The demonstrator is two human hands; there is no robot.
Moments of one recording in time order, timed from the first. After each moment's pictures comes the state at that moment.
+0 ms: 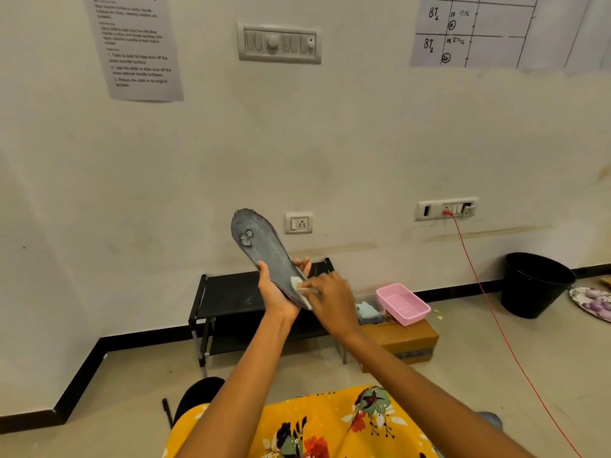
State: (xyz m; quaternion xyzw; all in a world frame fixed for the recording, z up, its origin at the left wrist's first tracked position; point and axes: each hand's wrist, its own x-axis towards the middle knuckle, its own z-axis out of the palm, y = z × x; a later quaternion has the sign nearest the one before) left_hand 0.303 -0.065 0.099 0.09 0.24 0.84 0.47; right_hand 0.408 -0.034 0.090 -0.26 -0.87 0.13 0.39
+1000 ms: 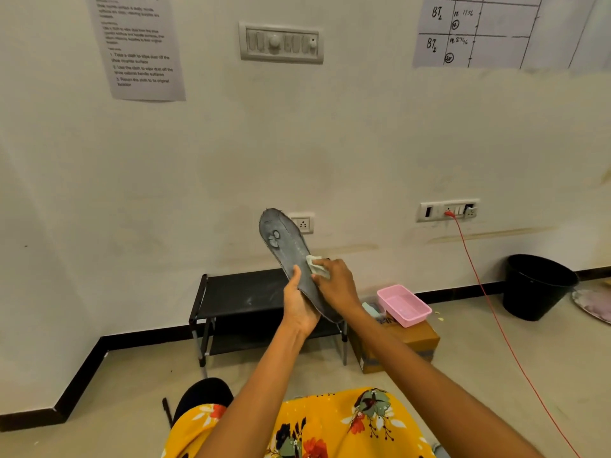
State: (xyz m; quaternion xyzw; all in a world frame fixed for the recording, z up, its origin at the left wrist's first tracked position) left_hand 0.340 -0.066 0.098 0.13 0.32 0.79 0.51; right_hand 0.399 -0.010 0.120 -0.35 -0.83 0.29 0.33
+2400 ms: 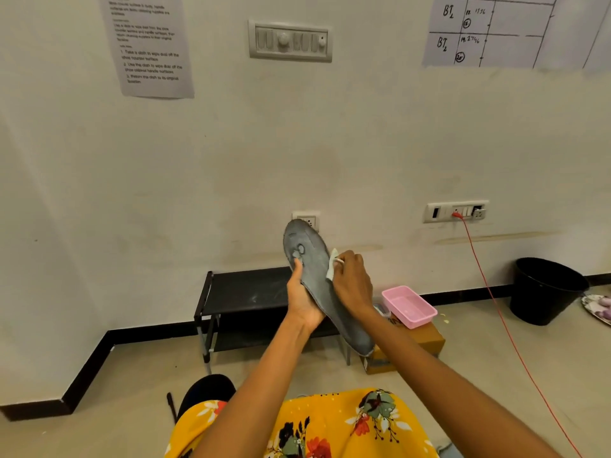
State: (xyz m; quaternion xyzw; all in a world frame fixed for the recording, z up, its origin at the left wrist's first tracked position) left_hand 0.334 -0.064 0.103 0.13 0.29 0.78 0.53; right_hand 0.403 -0.001 0.116 -0.42 -0.80 0.25 0.35
